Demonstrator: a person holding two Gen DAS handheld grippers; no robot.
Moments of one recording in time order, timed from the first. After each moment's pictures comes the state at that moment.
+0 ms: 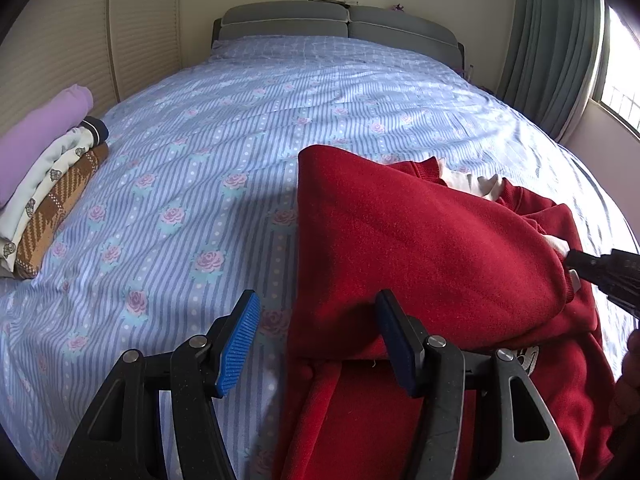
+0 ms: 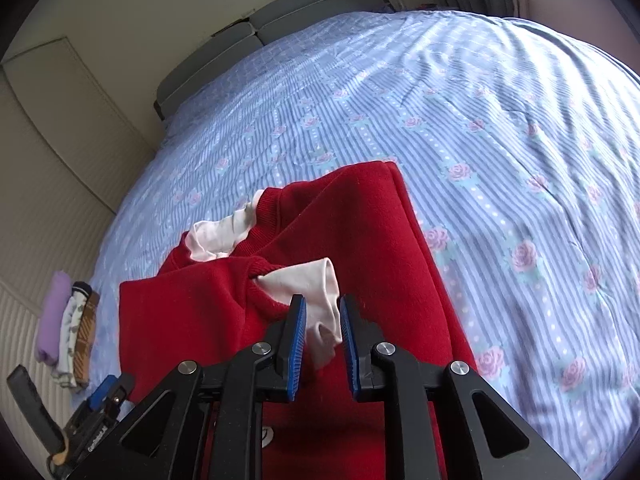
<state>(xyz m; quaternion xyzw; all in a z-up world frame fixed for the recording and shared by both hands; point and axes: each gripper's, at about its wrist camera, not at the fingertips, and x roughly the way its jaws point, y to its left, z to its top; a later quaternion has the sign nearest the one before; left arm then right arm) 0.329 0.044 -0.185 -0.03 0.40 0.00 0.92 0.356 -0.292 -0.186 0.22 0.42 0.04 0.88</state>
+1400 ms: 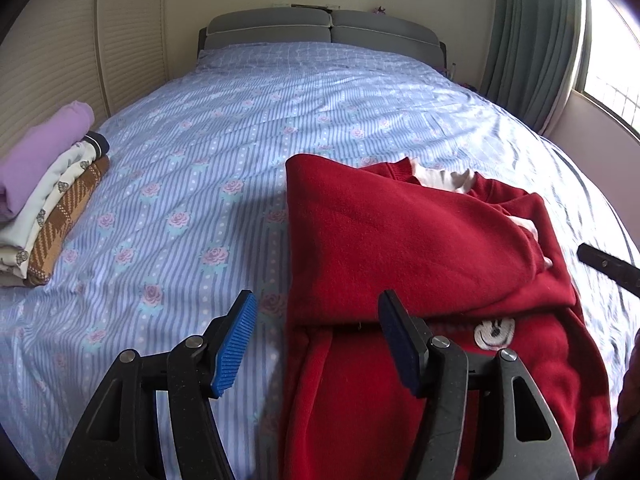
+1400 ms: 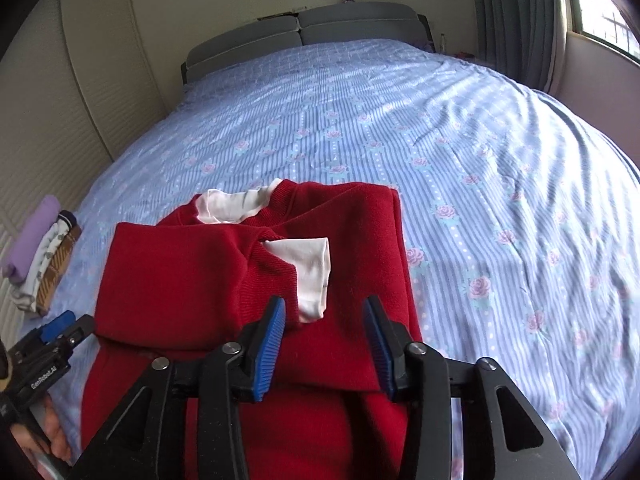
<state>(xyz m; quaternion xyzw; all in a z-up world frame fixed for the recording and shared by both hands) 0.295 0.042 -0.163 -0.01 0.39 -0.03 0.92 0.289 -0.281 -0.143 0.08 0.37 0.04 0.92</state>
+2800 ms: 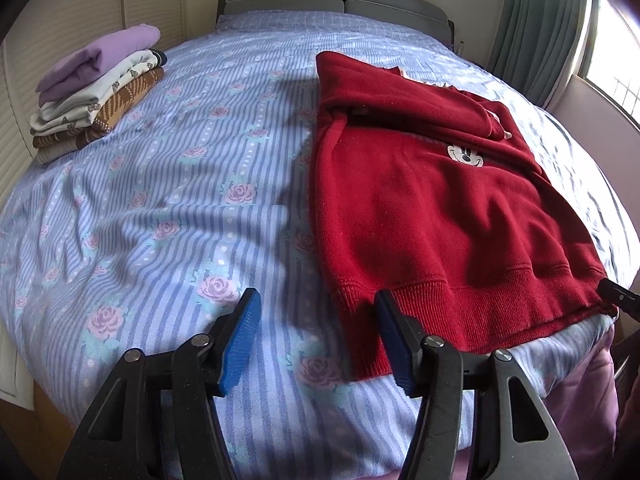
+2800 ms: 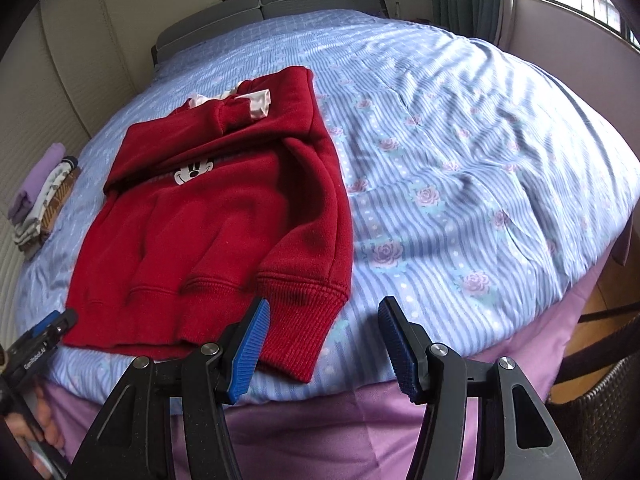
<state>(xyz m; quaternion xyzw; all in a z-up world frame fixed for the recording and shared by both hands) 0.118 0.058 -0.209 -0.04 0.44 -0.01 0.90 0.093 -0.308 -0.193 0.10 0.44 -0.02 0.89</state>
